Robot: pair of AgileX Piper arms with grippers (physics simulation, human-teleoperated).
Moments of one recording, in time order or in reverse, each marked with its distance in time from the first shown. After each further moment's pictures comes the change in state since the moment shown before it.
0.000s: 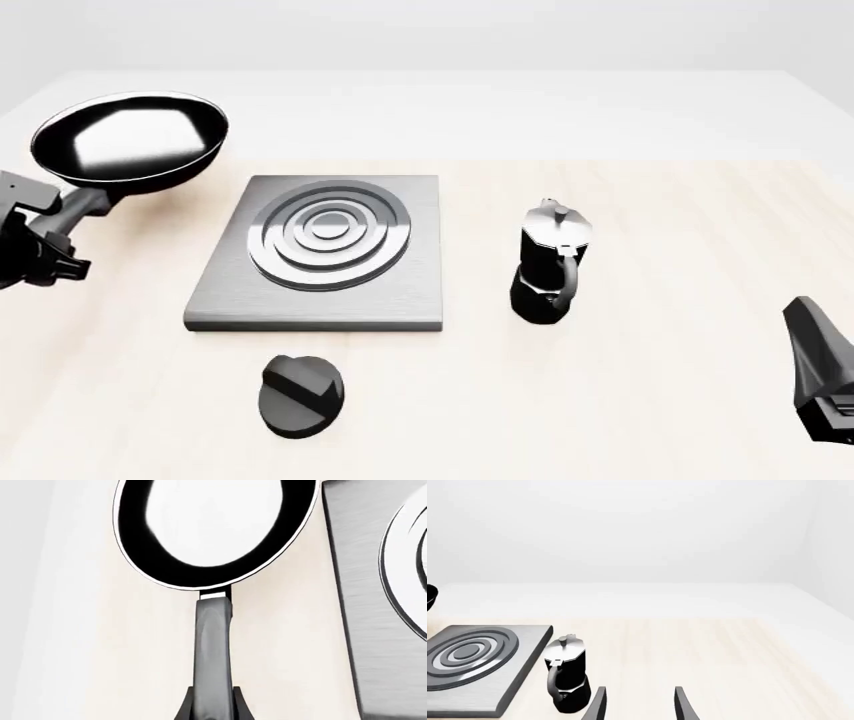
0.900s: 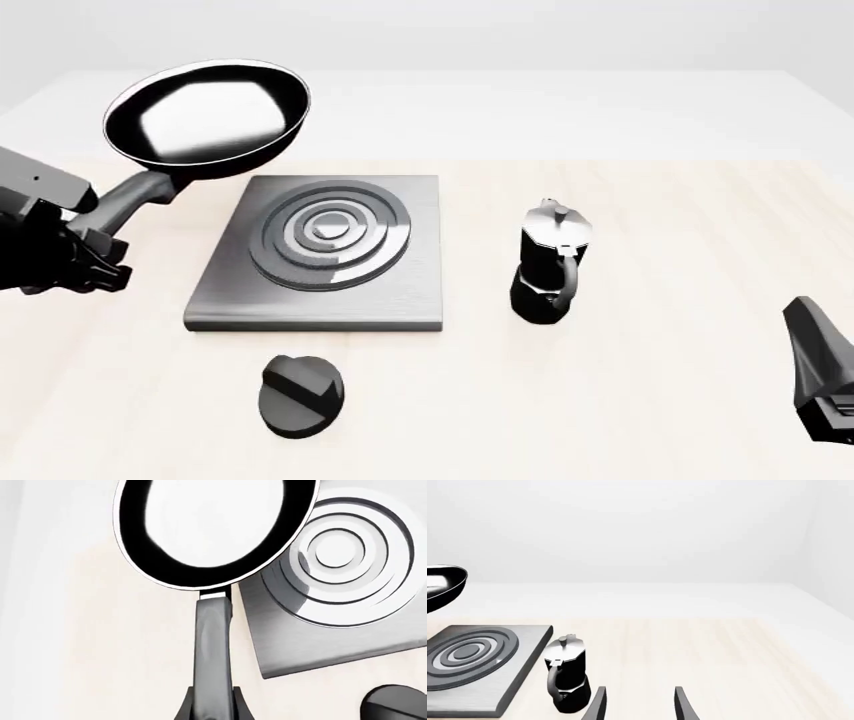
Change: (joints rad) left arm -0.275 -0.363 0.107 0.216 -0.076; right arm 0.000 0.000 0.000 0.000 0.000
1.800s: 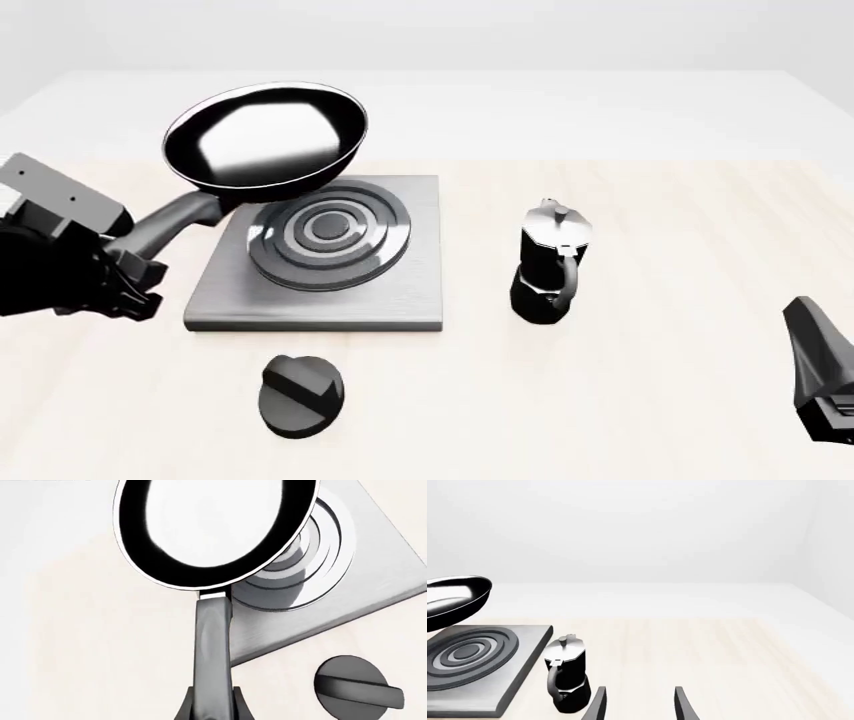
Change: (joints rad) left arm -0.153 -0.069 0.032 0.086 -0.002; right arm 0.000 0.000 0.000 0.000 0.000
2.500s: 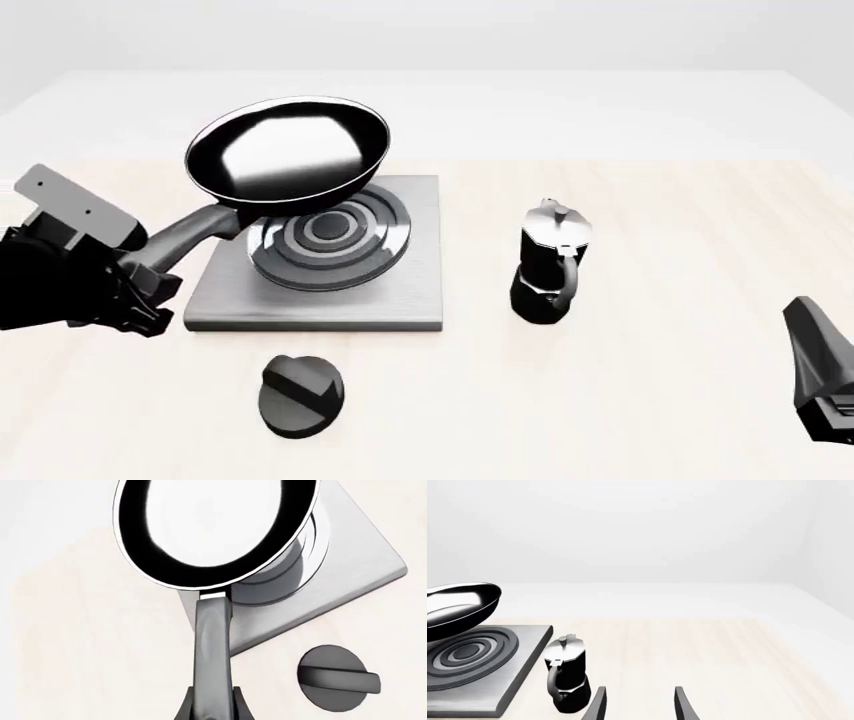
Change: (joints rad) left arm -0.062 -0.019 0.017 0.030 -0.003; right arm 0.000 0.000 0.000 0.000 0.000
